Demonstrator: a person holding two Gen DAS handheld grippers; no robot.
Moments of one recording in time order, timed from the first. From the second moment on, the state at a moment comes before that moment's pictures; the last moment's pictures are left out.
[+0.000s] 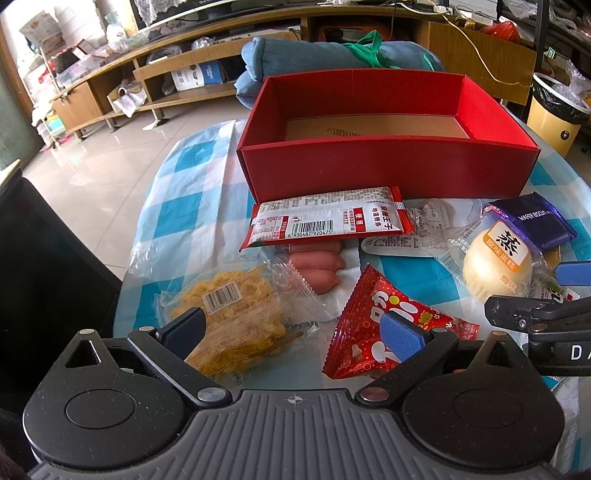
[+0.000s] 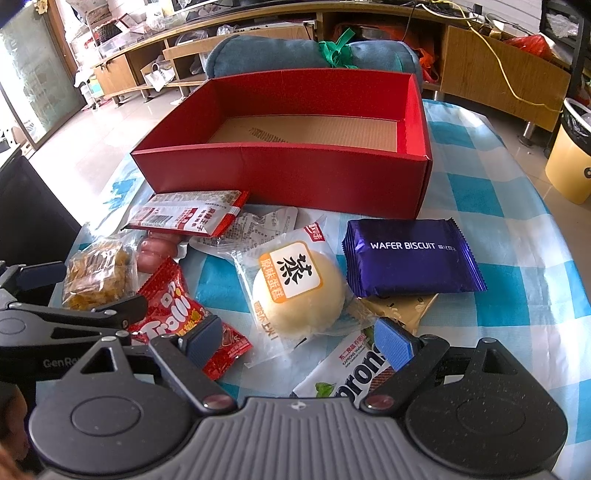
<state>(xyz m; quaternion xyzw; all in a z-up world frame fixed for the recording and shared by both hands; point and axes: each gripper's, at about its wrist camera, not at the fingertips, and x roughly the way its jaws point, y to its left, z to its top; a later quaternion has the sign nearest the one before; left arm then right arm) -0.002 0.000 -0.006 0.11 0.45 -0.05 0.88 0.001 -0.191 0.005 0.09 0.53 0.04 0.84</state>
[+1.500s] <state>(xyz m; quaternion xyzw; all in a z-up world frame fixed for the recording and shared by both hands) -0.060 -0.034 -0.003 0.17 0.43 -0.15 0.87 -0.098 -0.197 0.024 0.14 0.56 -0.02 0.82</state>
